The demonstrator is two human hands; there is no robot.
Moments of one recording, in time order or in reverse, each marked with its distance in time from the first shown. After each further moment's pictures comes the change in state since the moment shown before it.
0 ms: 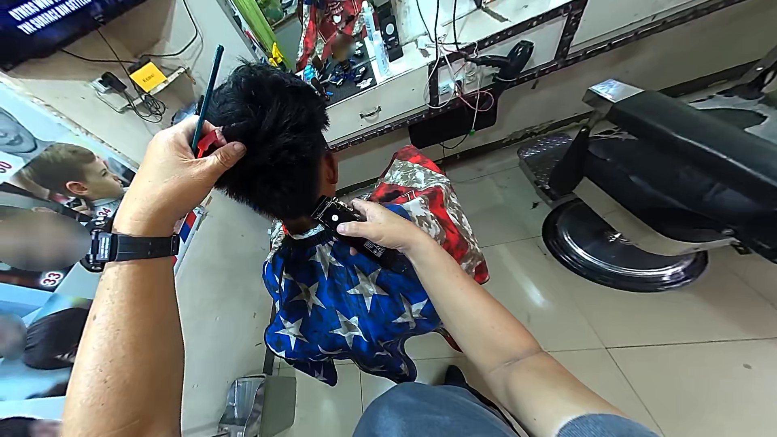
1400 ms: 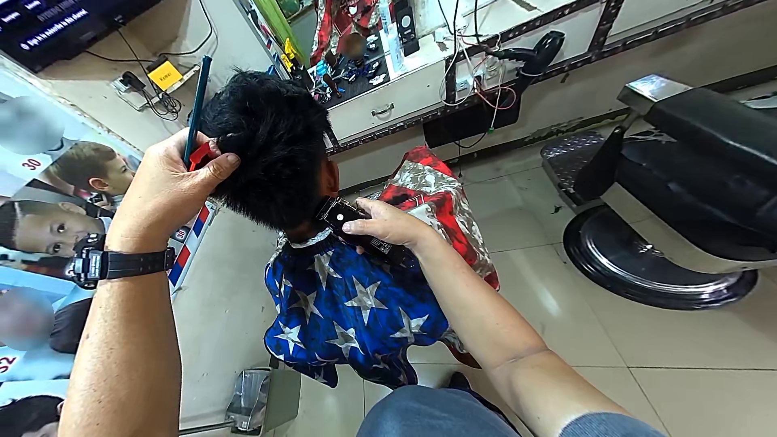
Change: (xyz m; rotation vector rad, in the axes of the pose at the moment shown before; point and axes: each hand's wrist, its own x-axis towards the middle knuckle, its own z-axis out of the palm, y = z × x) left_hand -0.003 0.009 0.002 -0.025 0.022 -0.066; right_hand 0.016 -0.005 -0.033 -0.005 -0.093 0.039
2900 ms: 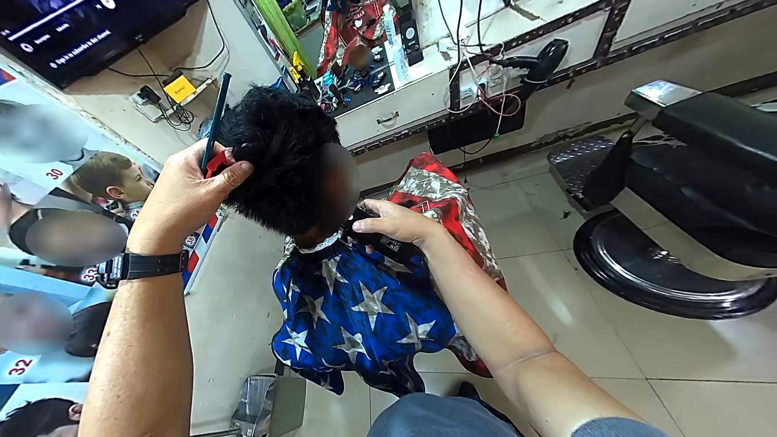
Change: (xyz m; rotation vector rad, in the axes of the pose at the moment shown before) left_hand 0.003 0.000 -0.002 -0.006 -0.012 0.016; right_hand 0.006 -0.003 -0.012 -0.005 -0.035 0.008
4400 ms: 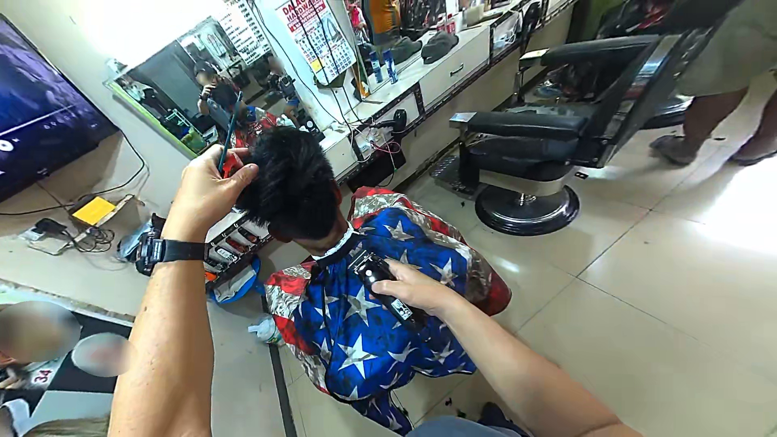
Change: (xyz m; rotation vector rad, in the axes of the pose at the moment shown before) left_hand 0.054 -0.063 -0.030 -0.152 -0.053 0.551; right_hand -0.053 0.056 0.225 -0.023 0.690 -0.040
